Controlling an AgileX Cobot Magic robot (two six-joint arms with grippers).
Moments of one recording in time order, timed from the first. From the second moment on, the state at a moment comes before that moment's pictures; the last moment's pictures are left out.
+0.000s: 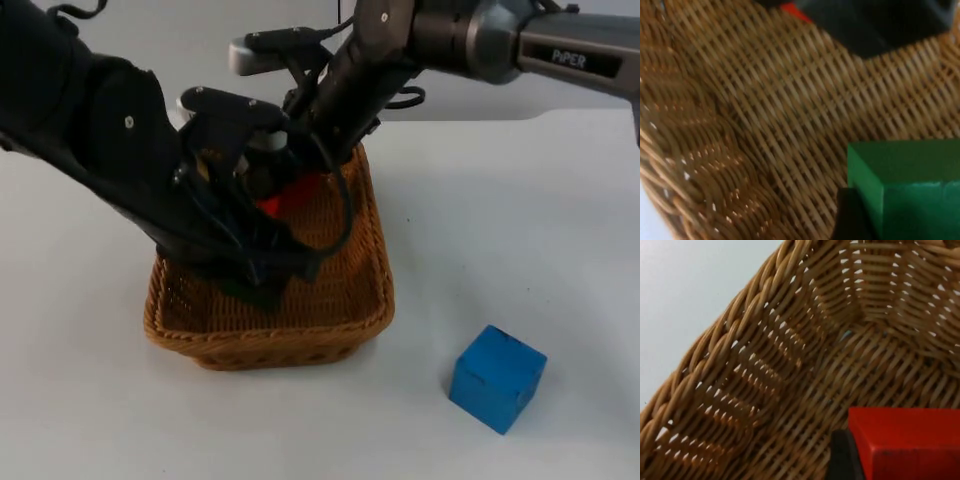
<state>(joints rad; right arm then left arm) 0.61 2.67 -2.42 0.29 0.82 -0.28 -0.50 1.92 -0.95 -0.06 0.17 0.02</state>
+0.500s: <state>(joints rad) 0.61 2.70 -2.42 0.29 0.81 -0.28 -0.50 1.99 -0.95 -0.05 0.14 0.02</state>
